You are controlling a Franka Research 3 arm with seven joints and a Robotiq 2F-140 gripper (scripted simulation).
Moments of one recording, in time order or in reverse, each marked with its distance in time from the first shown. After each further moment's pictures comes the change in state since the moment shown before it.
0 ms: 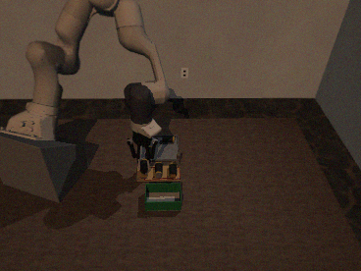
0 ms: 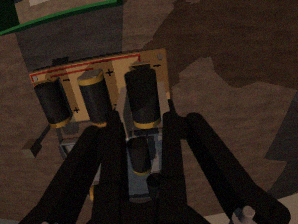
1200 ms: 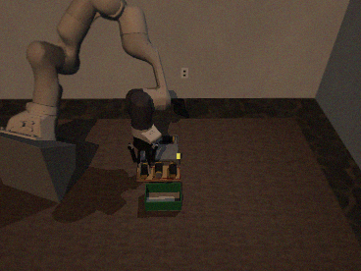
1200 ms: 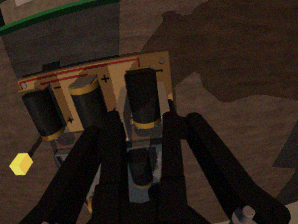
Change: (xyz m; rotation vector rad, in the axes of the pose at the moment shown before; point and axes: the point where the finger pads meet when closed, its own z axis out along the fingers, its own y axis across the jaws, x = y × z) arm -0.002 -0.001 0.030 0.001 -0.003 0.010
